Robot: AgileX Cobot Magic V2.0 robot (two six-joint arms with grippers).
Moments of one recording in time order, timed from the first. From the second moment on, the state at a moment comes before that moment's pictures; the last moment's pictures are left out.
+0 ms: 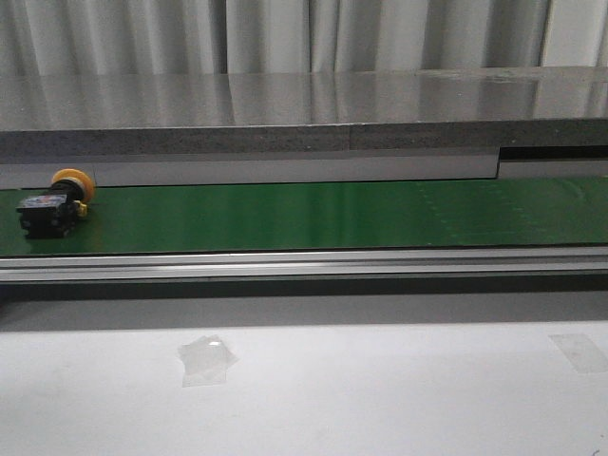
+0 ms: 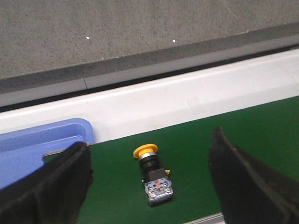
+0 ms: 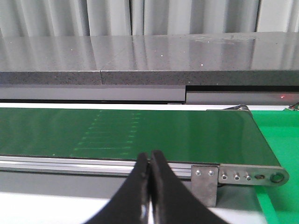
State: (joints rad) left arm -0.08 1.02 -0.96 -0.29 0.54 0.32; right arm 0.10 -0.01 0.03 -0.02 0.07 0.07
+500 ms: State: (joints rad) left arm -0.04 0.51 -0.58 -0.29 0.32 0.31; right arm 0.10 -0.01 0.03 -0.02 0.07 0.07
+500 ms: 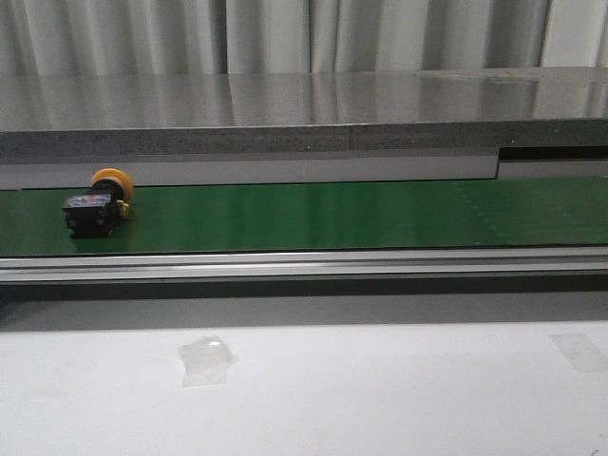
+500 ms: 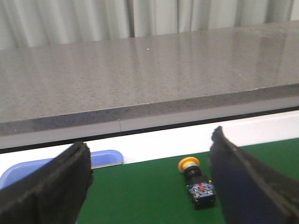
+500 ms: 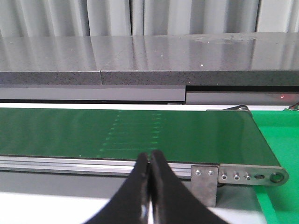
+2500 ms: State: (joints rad) left arm 0.09 0.41 -0.49 -0.30 0.26 0.31; right arm 0.10 -0.01 -0.07 -0.02 0.15 0.07
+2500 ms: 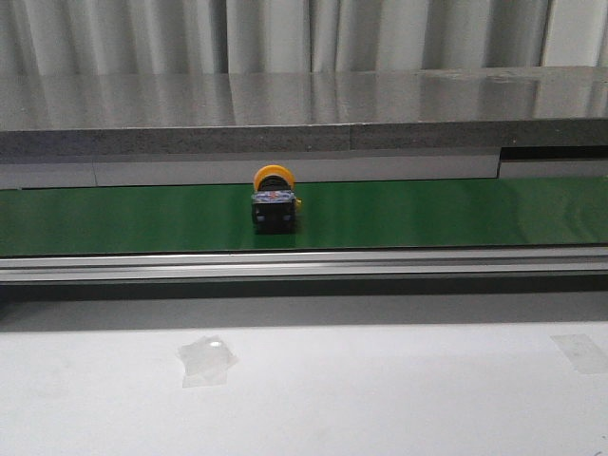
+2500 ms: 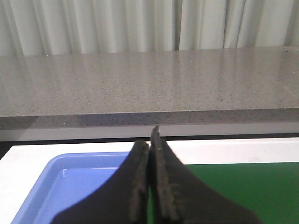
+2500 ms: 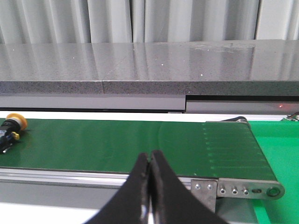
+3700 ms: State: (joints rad) left arm 0.09 0.41 -0.49 -0.30 0.26 0.31; right arm 0.10 0.98 -0.76 0.06 0.55 0.07
